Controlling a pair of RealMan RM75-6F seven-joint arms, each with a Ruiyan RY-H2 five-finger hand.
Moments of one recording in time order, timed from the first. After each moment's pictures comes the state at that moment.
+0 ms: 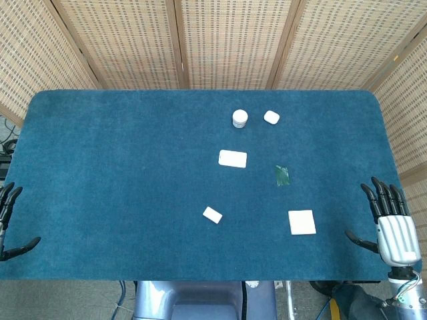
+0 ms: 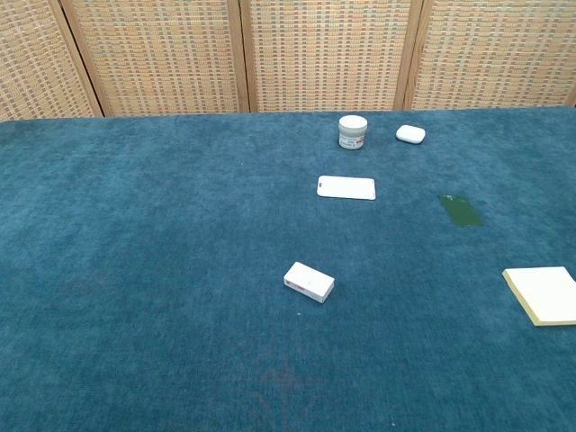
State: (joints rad) left arm -0.03 -1.05 -0.01 -1.66 1.57 1.59 0.00; right arm 0.10 -1.19 0.08 -1.58 -1.57 1.60 -0.01
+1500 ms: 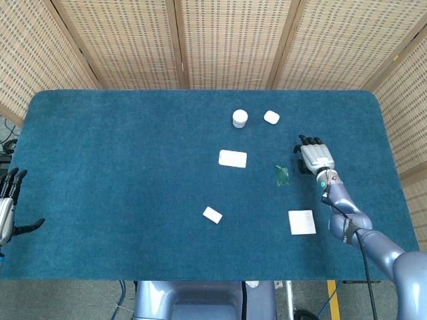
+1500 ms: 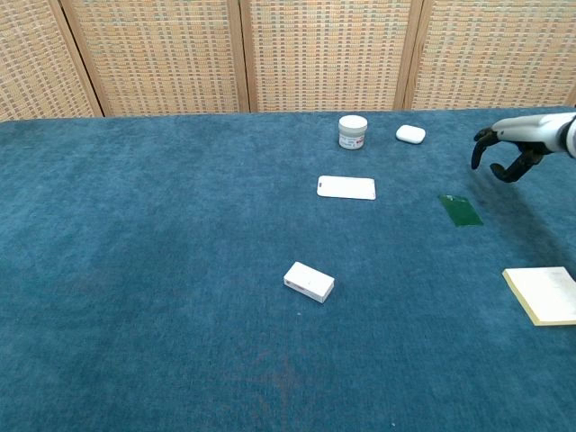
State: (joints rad) left arm -0.15 -1.09 -0.12 -1.68 1.28 1.37 0.14; right arm 0.85 -1.59 0.25 -0.77 -1.04 0.44 -0.10
